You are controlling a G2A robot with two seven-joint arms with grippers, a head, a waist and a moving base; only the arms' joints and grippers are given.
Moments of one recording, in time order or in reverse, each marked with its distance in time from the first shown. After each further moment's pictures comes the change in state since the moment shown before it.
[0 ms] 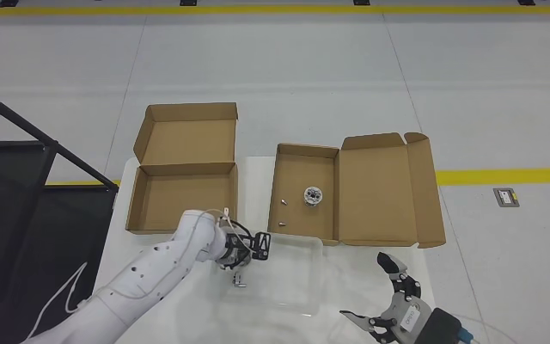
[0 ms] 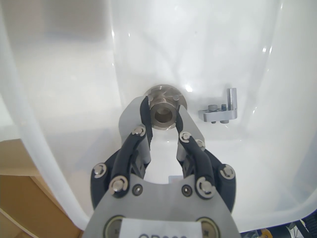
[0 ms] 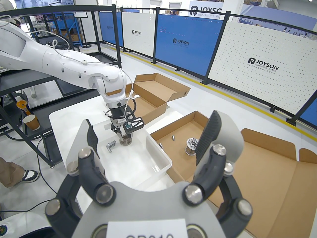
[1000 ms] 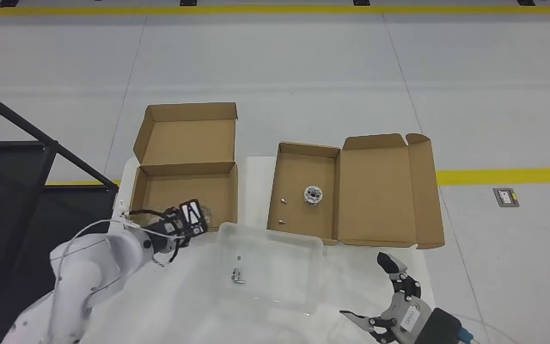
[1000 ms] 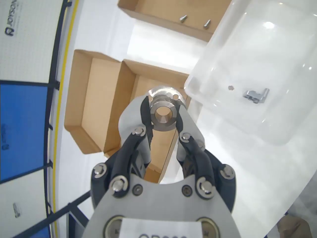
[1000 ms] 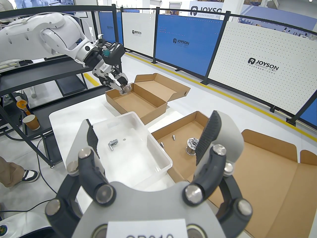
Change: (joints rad) left arm 0.634 0.260 -0.889 -0.713 0.023 0.258 -0.009; right arm 0.000 0.000 0.000 0.000 0.000 0.000 0.000
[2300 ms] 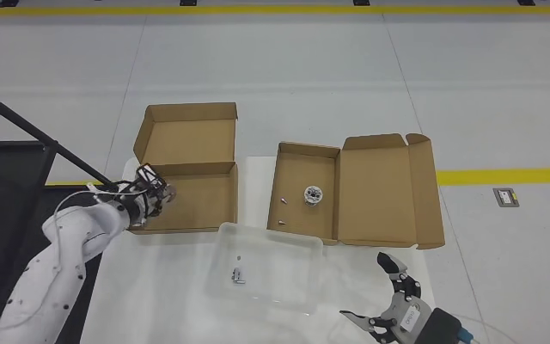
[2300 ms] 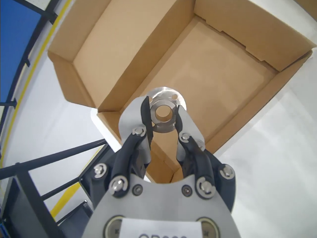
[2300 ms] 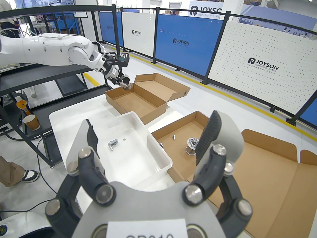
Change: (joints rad) left arm -0.371 -0.072 0.182 0.716 -0.012 0.072 0.233; right arm 0.000 0.000 0.000 0.000 0.000 0.000 0.000
